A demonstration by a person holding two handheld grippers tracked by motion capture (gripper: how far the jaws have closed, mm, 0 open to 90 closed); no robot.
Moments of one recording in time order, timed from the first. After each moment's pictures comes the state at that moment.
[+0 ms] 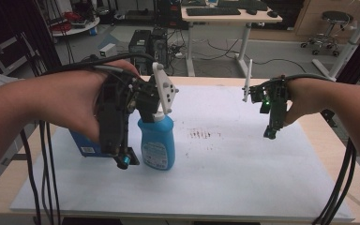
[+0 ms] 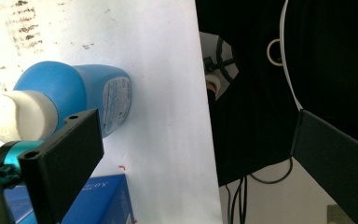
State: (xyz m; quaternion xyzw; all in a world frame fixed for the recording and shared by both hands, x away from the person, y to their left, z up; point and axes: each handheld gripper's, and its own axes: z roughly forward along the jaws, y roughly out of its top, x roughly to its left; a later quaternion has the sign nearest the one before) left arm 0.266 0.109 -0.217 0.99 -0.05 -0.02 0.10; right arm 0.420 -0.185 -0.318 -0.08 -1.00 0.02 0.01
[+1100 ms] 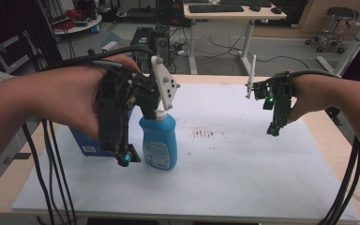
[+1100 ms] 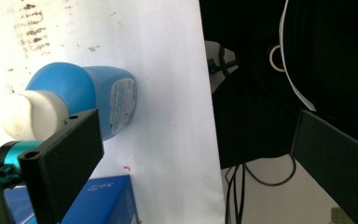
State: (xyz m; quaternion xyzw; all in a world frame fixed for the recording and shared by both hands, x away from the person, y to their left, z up) left arm 0.270 0.111 -0.215 0.99 -0.05 -0.02 0.10; right arm 0.425 -0.185 -0.316 -0.07 -1.00 0.02 0.00
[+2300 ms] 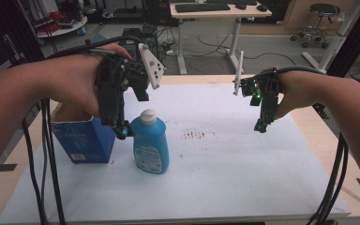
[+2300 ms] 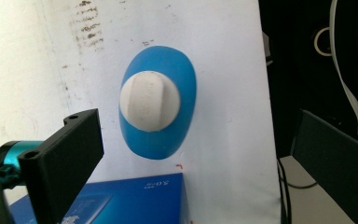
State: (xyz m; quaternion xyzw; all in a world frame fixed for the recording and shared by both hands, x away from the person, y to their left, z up) left arm 0.339 0.117 -0.227 0.99 -0.07 0.00 0.11; right arm 0.424 -0.181 -0.310 -0.08 -1.00 0.00 0.00
